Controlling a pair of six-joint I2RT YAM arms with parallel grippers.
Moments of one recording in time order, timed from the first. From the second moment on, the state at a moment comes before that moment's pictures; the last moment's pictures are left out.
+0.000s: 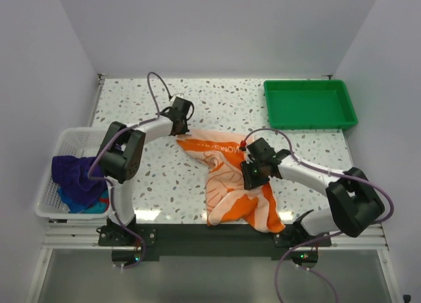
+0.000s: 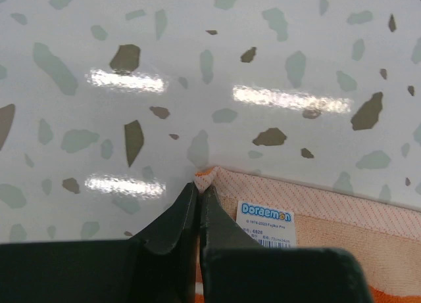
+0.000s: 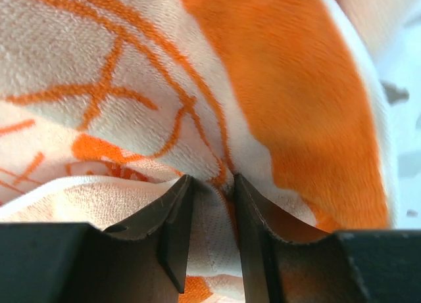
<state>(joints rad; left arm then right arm) -0.44 2.00 1.29 -0.23 -0.34 -0.45 0.60 1.43 0.72 -0.49 -0.15 0.29</state>
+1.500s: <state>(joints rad) -0.35 1.94 1.22 -0.25 -0.27 -0.43 0.39 2.07 1.47 -0.46 0.01 0.06</state>
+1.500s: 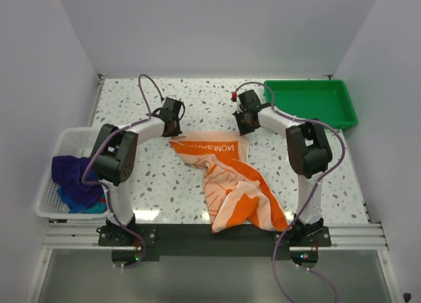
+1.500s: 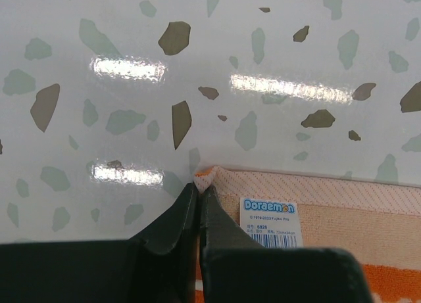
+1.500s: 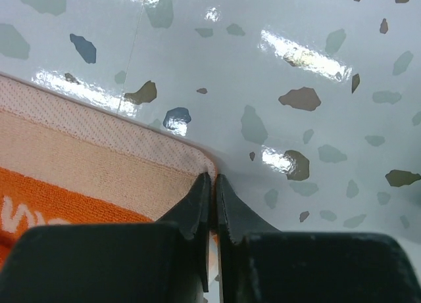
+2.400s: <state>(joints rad) -0.30 1.69 2.02 -0.28 -0.22 -0.13 0.38 1.81 2.28 -0.59 0.17 -0.13</state>
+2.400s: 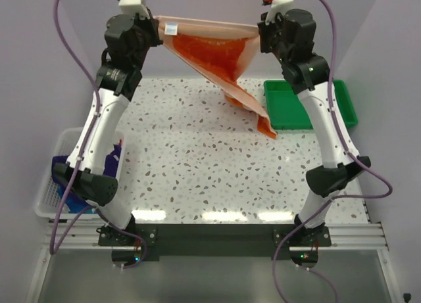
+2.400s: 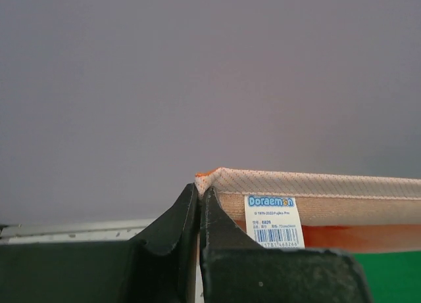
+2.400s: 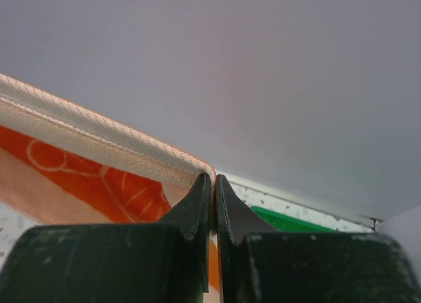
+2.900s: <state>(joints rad) -0.32 1.27 1.83 -0.23 0.07 -0.05 0.40 1.37 2.03 -0.49 -0.02 -0.25</state>
